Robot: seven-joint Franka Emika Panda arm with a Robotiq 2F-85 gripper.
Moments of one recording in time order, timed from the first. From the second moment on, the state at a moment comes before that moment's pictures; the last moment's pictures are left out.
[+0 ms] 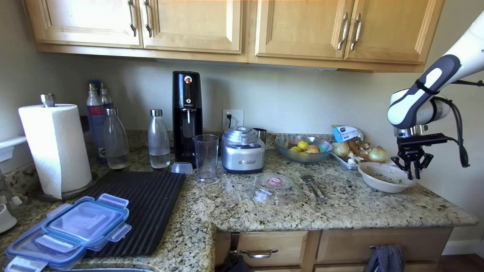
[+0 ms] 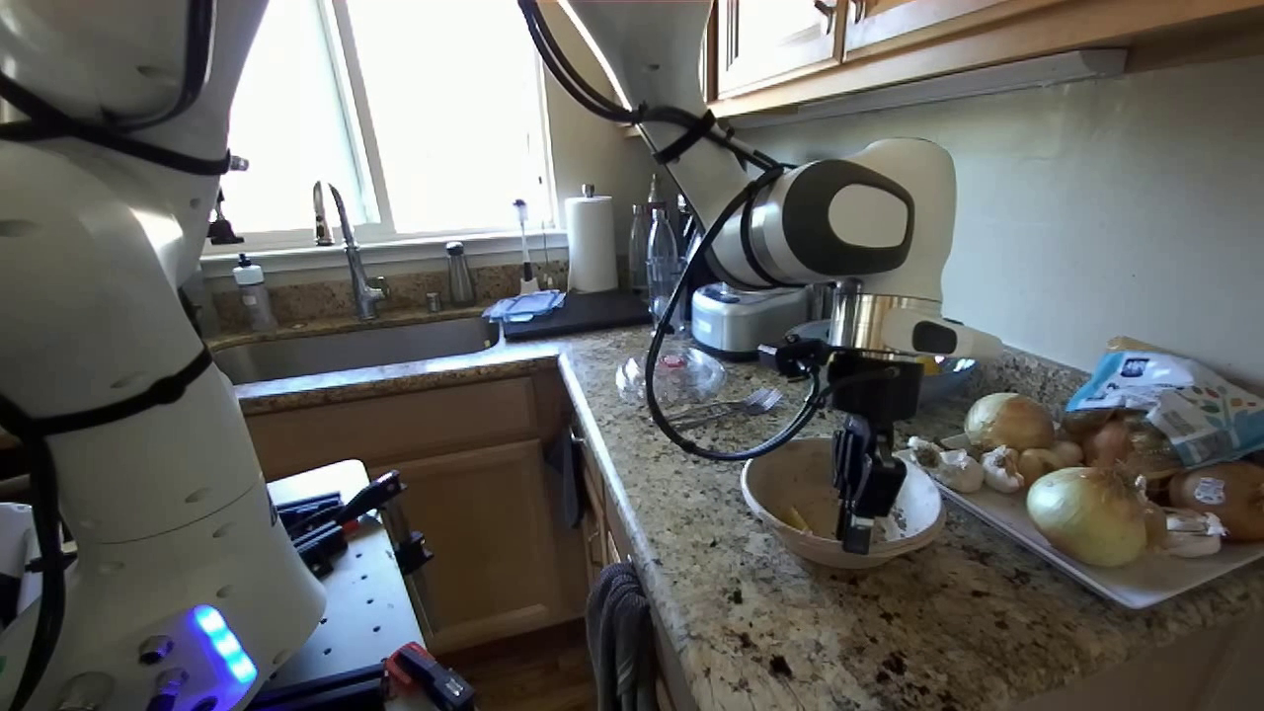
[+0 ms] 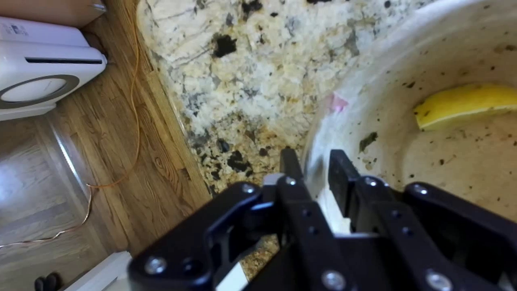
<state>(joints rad) -0.12 0.51 -0.31 -2.01 -0.13 2.31 0.44</state>
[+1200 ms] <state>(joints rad) -0.22 0.51 -0.26 -1.99 0.09 2.31 0.23</state>
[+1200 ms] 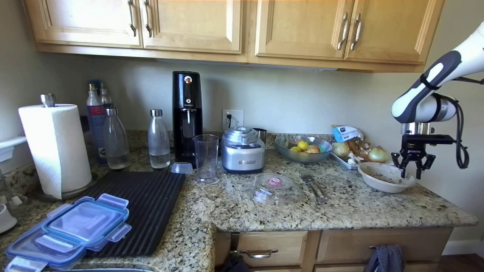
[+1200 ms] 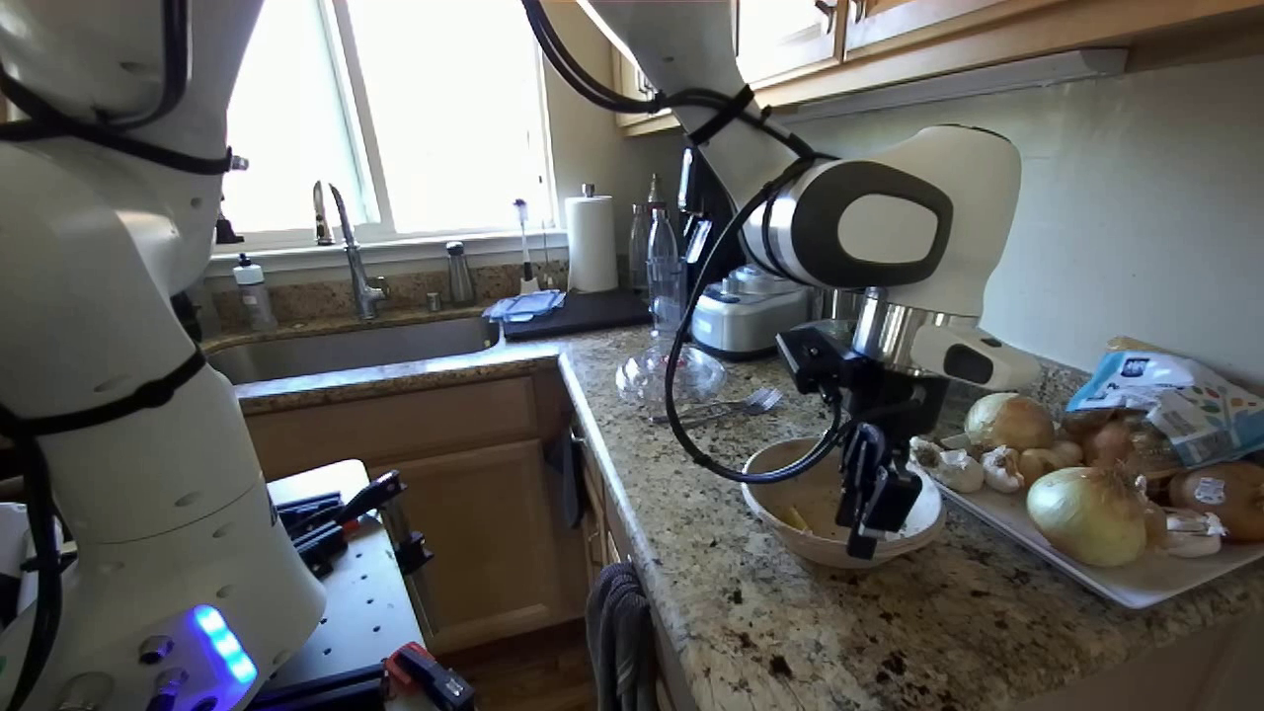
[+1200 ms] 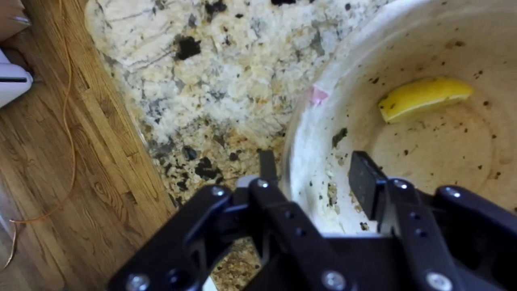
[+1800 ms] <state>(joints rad) -0.23 0.51 -0.26 -1.99 0.11 2.31 0.21</state>
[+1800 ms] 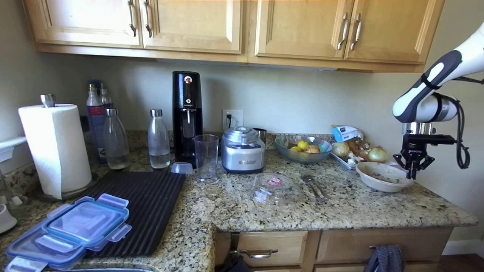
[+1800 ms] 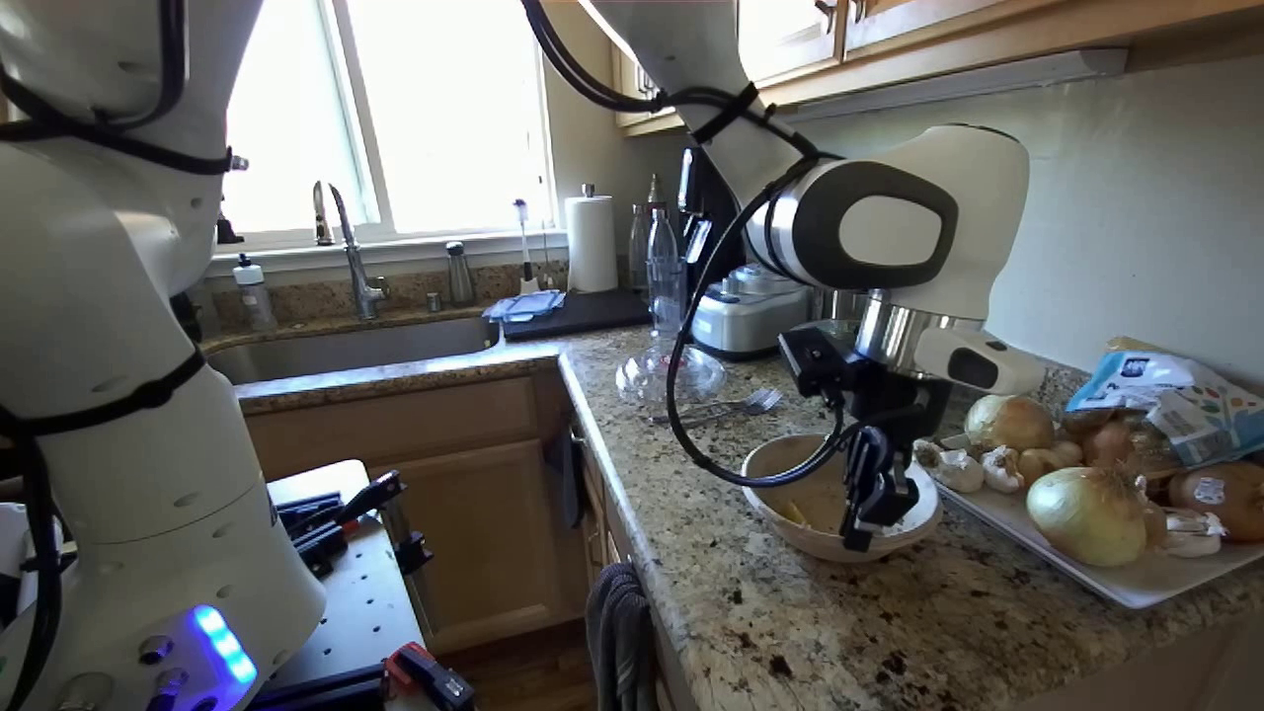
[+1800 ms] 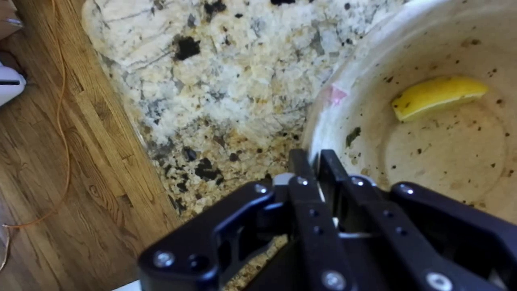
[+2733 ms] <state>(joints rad) -0.23 0.51 -0.26 -1.99 0.12 2.32 0.19</state>
